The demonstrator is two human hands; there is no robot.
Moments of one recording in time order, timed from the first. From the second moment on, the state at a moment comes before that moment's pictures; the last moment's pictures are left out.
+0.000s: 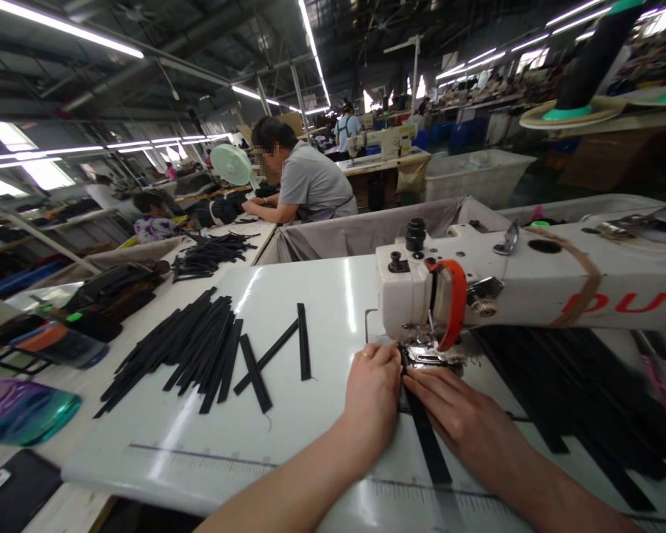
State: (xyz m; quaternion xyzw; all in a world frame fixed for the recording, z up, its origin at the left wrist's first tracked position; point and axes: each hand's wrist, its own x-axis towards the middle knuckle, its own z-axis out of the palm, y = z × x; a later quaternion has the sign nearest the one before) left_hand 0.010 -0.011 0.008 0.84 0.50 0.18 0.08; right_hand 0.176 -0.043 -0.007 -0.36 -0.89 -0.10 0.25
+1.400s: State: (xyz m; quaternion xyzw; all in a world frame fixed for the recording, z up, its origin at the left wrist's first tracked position) left_hand 0.007 -0.016 0.009 0.83 0.50 0.23 0.13; right_hand 0.194 -0.027 -0.004 -0.37 -0.90 -0.02 0.25
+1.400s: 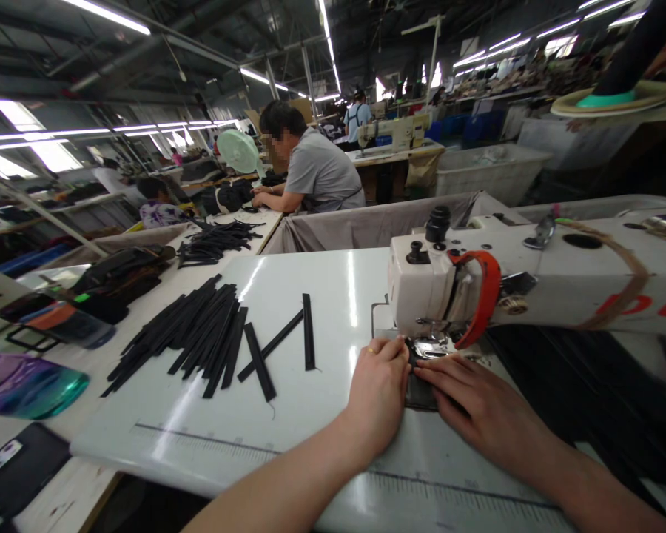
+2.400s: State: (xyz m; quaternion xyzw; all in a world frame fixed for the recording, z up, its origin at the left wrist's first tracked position) left_hand 0.012 -0.015 0.005 0.84 0.49 0.22 0.09; right_hand 0.189 -0.029 -0.007 -0.37 -0.89 -0.07 0.25
